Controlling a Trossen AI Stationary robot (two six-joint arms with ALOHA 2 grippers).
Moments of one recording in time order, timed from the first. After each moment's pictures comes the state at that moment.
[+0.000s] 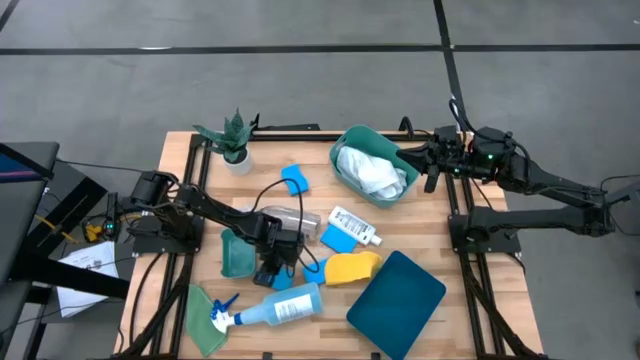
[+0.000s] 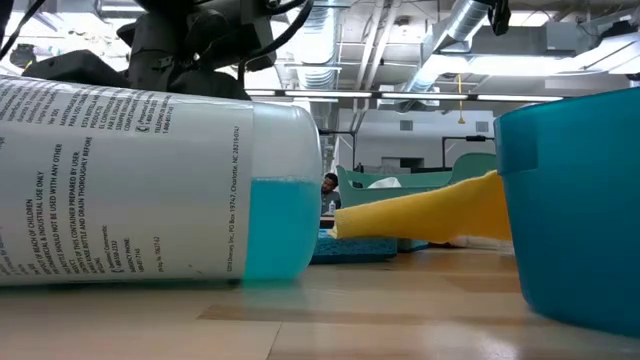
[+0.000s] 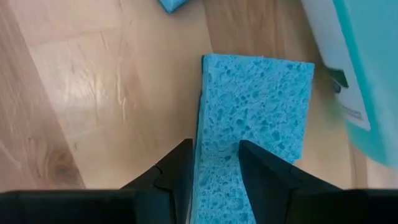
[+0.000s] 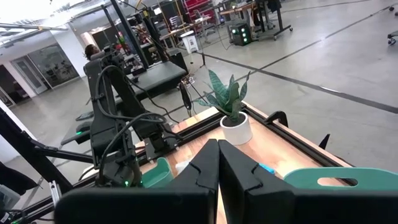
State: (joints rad) left arm -0.20 1.74 0.98 -0.58 0.23 0.02; right arm -0.28 0.74 0.91 -0.28 0.00 0.34
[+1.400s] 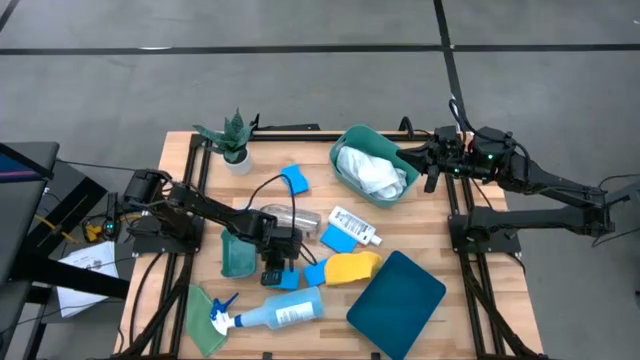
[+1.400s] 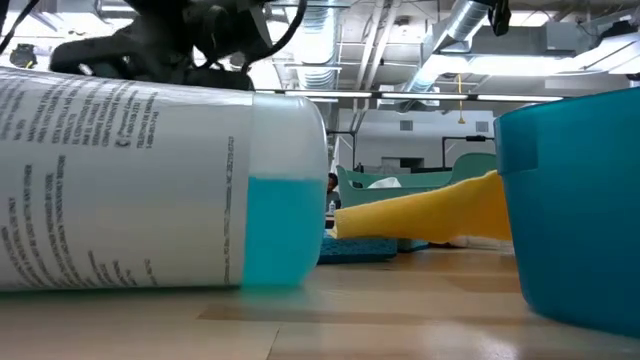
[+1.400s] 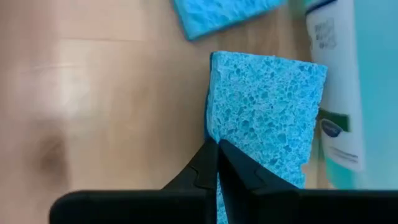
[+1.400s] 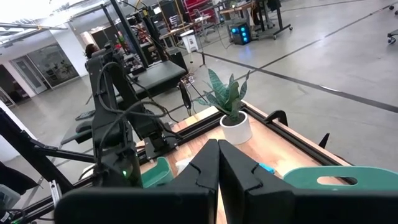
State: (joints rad) left arm -0.19 1.68 0.93 -0.47 0.23 -0.25; right arm -0.28 0.74 0.91 -0.28 0.00 0.34
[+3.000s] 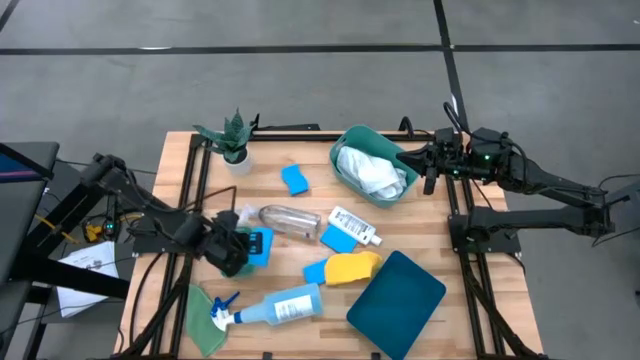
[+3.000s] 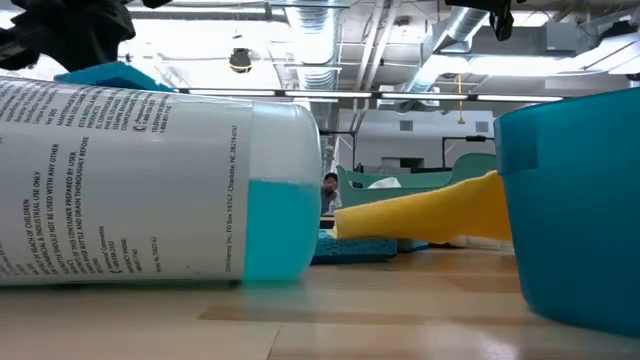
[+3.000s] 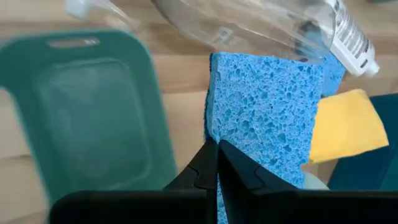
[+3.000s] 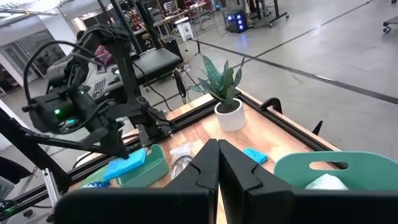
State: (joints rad) left arm -0.54 1.20 0.93 -0.98 -0.45 -2.02; right arm -0.28 0.74 0.91 -0.34 0.00 0.33
